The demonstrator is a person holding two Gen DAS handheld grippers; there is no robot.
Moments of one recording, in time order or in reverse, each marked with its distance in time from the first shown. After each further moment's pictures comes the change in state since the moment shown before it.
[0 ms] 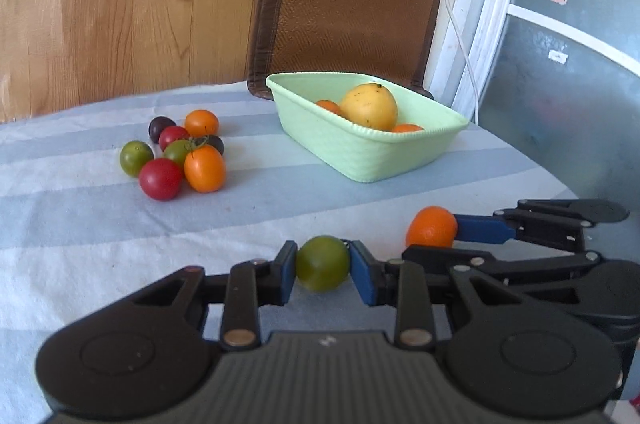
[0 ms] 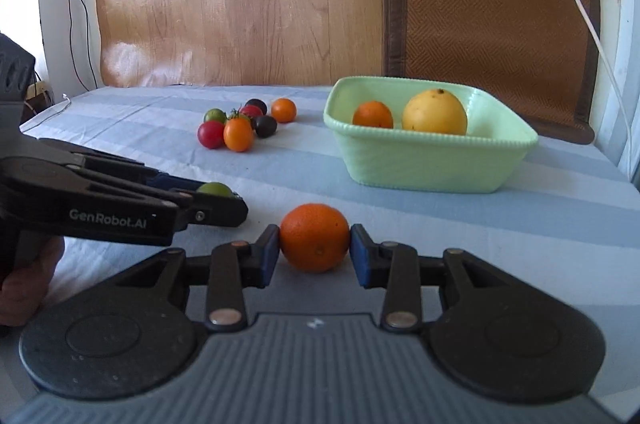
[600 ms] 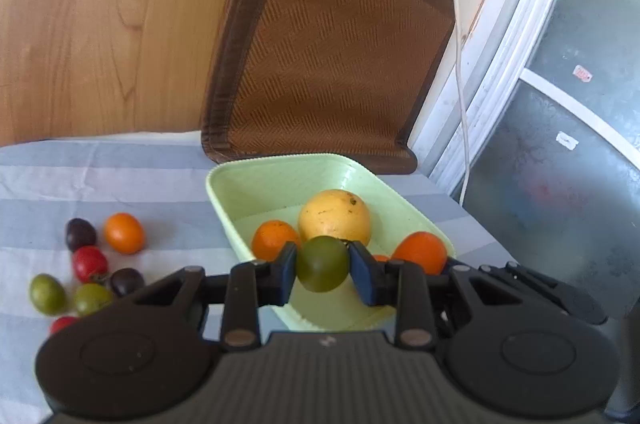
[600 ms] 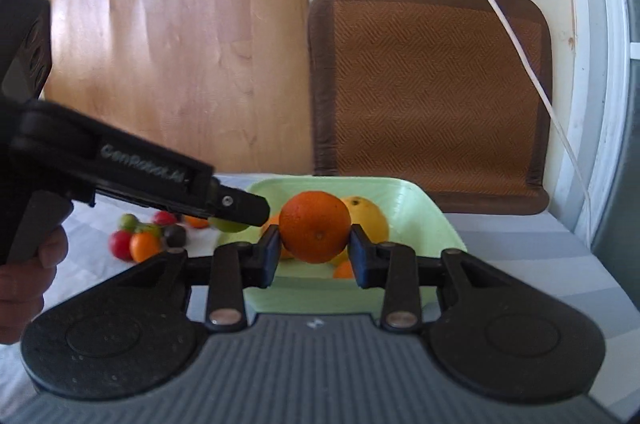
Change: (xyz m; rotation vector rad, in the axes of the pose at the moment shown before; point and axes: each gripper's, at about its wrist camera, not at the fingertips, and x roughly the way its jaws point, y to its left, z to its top) left arm 0.070 -0.009 0.115 -0.126 -0.006 -0.114; right arm 0.023 -0.048 0.046 0.062 -0.203 -0.152
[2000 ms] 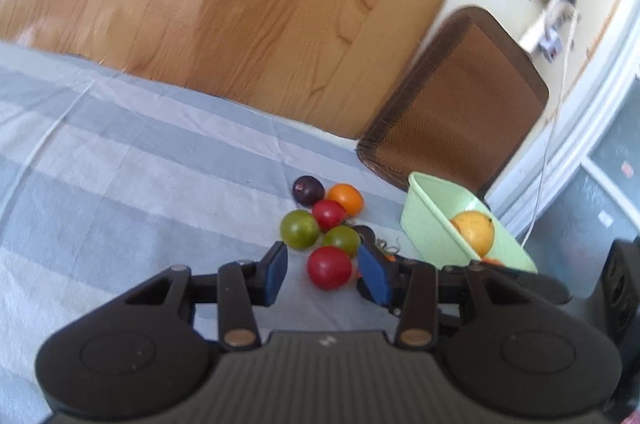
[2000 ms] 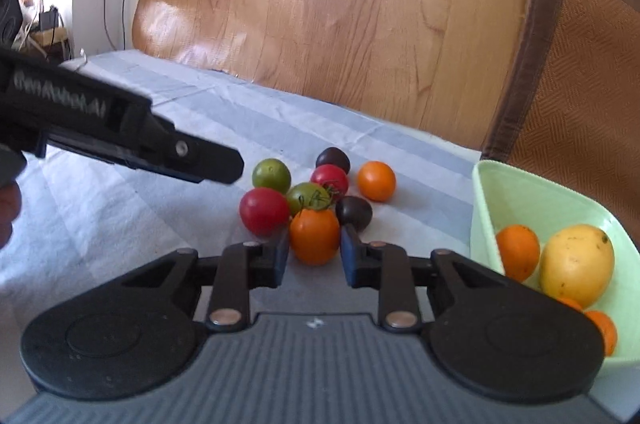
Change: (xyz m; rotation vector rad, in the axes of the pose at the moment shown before) left arm -0.095 0.133 -0.059 -0.250 -0.118 0.098; right arm 0.057 0.123 0.006 -0.245 0.186 0.222
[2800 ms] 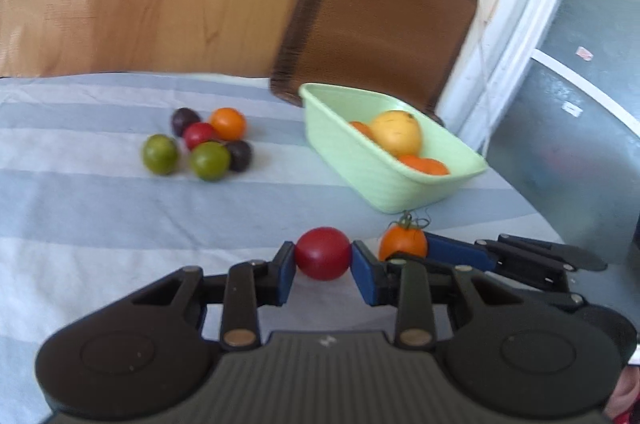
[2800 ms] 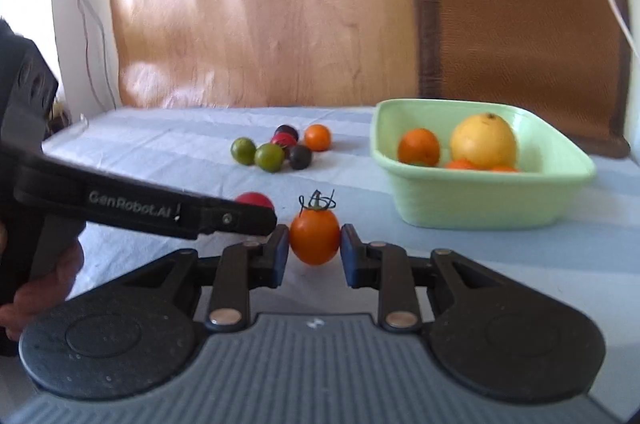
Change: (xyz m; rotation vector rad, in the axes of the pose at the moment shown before) left arm 0.015 -0.078 -0.042 0.201 0.125 -0.069; right arm -0.093 -0.043 -0.065 0.265 -0.106 0.002
